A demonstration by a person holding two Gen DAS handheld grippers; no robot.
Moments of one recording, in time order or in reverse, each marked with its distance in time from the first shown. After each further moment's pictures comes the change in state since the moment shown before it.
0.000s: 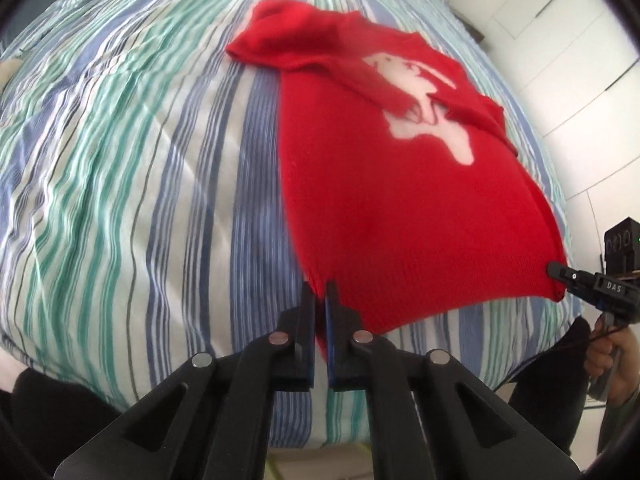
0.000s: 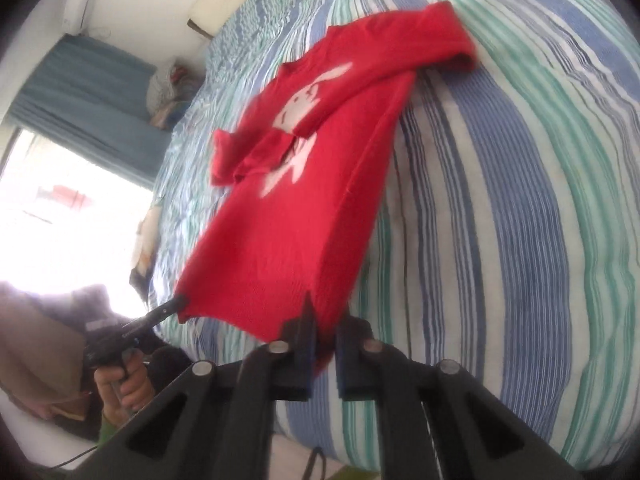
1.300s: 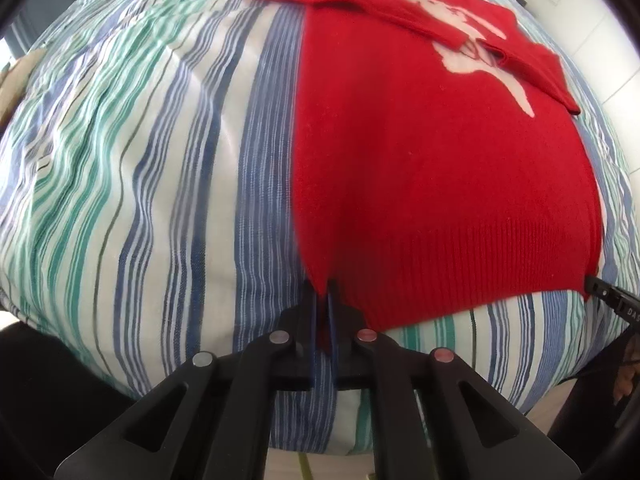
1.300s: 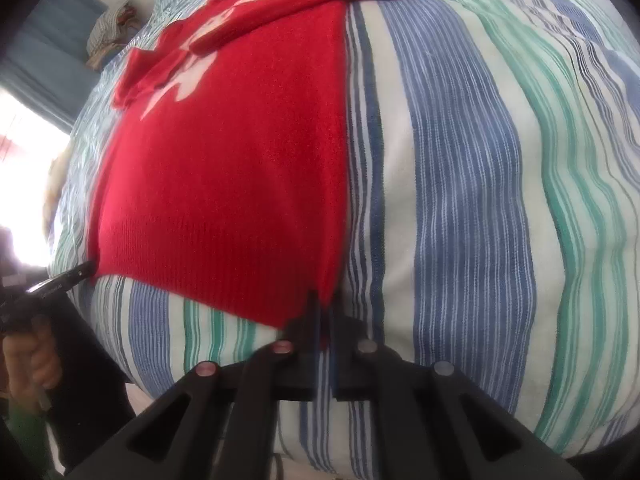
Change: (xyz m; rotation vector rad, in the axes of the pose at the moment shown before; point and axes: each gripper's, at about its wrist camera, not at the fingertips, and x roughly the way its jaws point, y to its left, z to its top) left arm 0.051 -0.014 -0.027 0.004 0.049 0.213; right arm 0.047 -0.047 -0.052 -0.114 0.088 -0.356
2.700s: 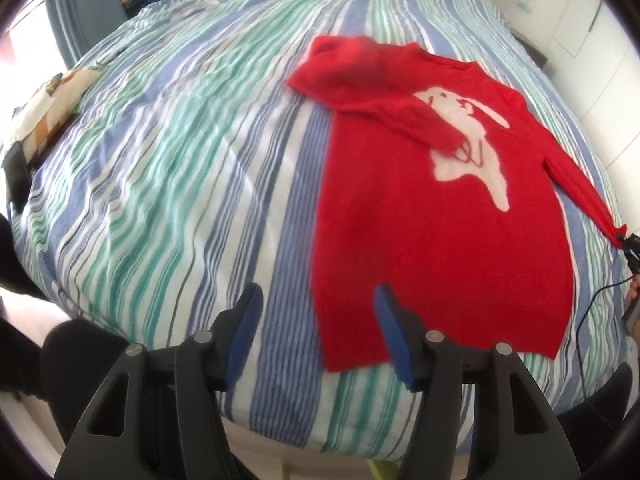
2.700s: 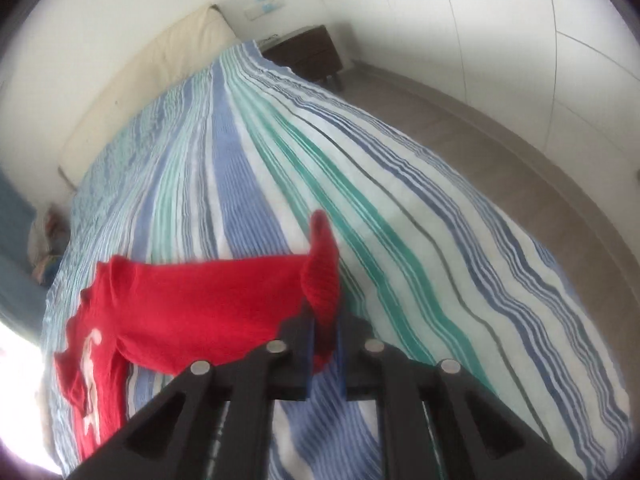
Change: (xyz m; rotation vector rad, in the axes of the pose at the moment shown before) left arm -0.081 -0.011 0.022 -0.113 -0.178 0.064; right arm -0.120 -0.270 0.125 0.465 -0.532 -0.120
